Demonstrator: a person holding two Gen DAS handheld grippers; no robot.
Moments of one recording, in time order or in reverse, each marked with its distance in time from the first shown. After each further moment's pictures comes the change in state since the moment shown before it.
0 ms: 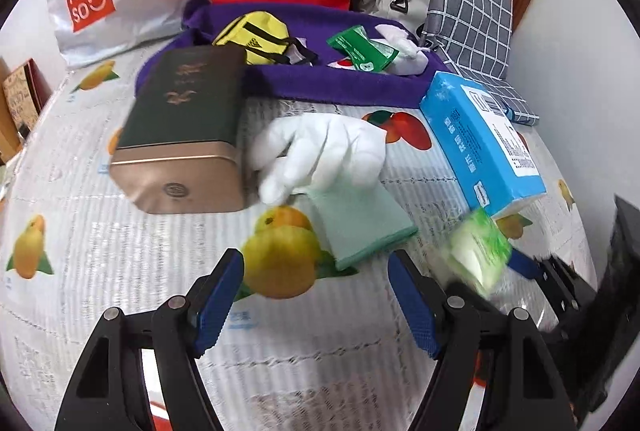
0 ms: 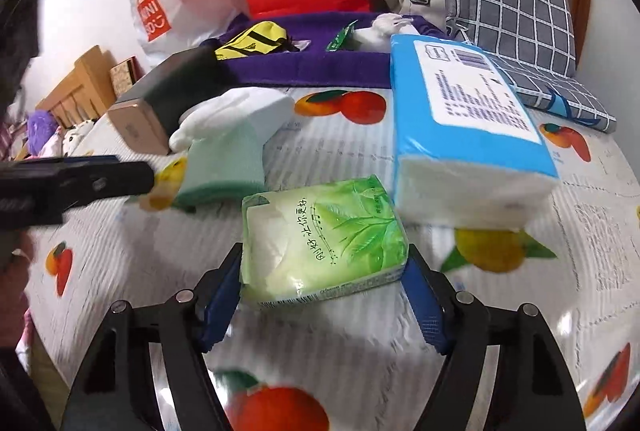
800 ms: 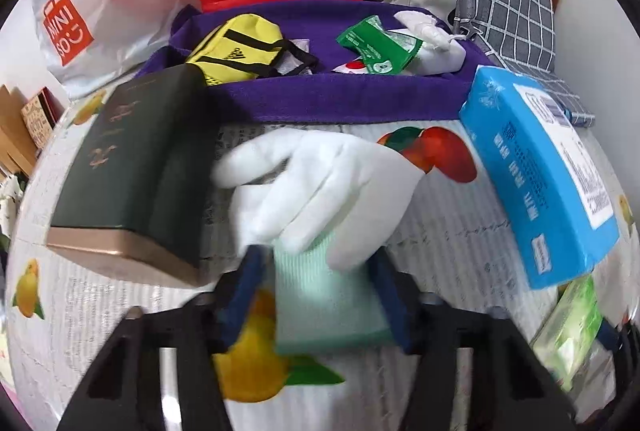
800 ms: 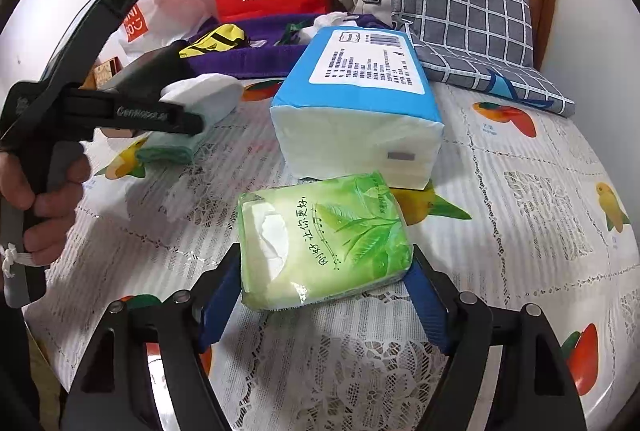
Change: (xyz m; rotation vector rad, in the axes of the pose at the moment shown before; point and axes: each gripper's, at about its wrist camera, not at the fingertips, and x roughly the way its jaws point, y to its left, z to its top) left arm 0.060 -0.033 0.030 0.043 -0.018 0.194; right arm -0.018 -0.048 -0.030 0.001 -0.029 -0.081
